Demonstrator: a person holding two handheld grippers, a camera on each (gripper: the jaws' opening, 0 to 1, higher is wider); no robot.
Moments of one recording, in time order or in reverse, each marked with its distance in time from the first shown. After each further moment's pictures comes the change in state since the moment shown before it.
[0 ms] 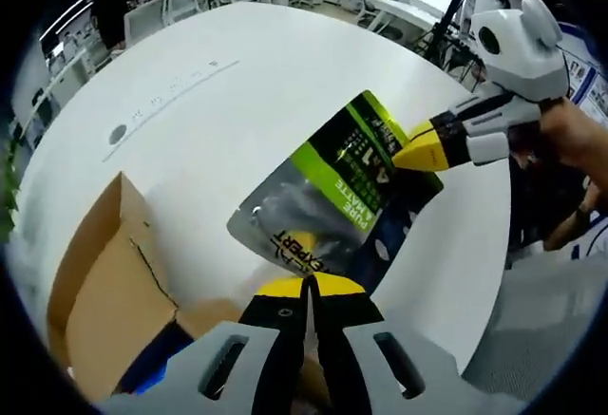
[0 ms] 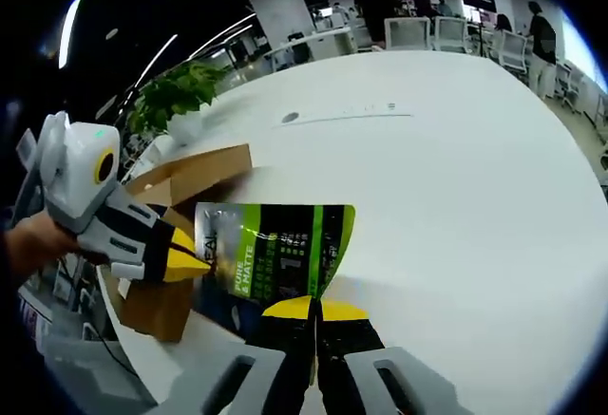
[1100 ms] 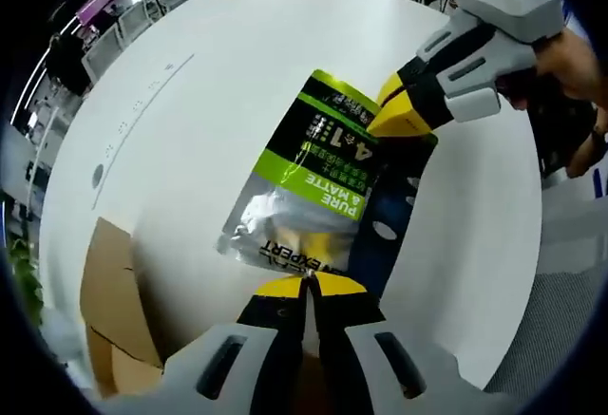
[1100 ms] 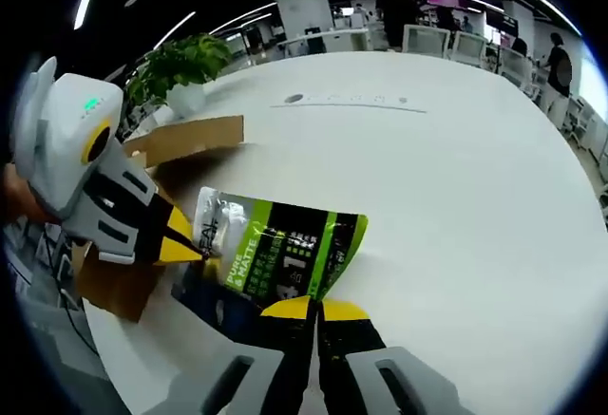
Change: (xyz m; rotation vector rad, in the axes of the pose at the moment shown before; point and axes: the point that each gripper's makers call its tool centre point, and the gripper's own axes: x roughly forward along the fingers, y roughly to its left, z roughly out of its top) left arm 0.030 0.007 -0.008 0.267 0.136 0.074; right arm 0.030 -0.017 -0.010 -0.146 0.014 -0.043
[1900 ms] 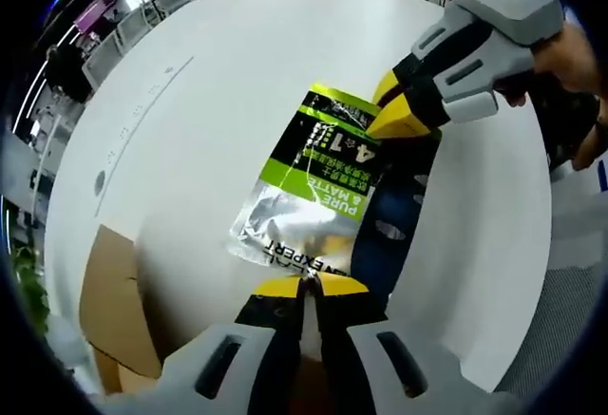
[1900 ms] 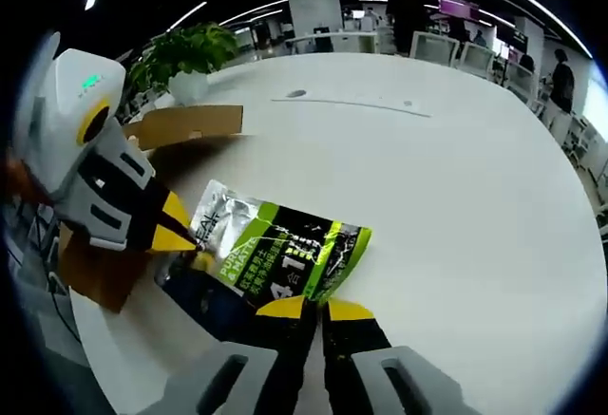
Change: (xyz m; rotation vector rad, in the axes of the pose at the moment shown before) left arm 0.004 0.006 0.000 0.024 -0.004 0.031; right arm 0.008 -0.006 -0.002 -0.074 -0.005 -0.033
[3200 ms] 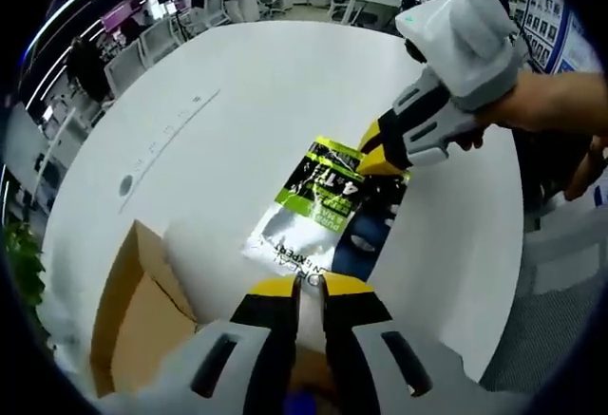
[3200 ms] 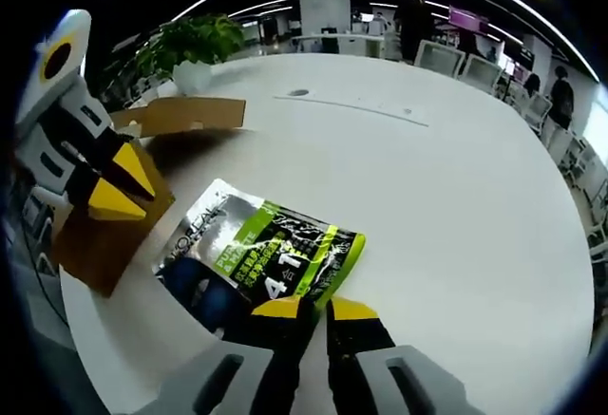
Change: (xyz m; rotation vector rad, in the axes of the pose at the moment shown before) left arm -0.059 -0.009 0.013 -0.100 -0.176 -0.004; right arm -0.007 -0.006 -0.002 -0.064 0.005 -0.033
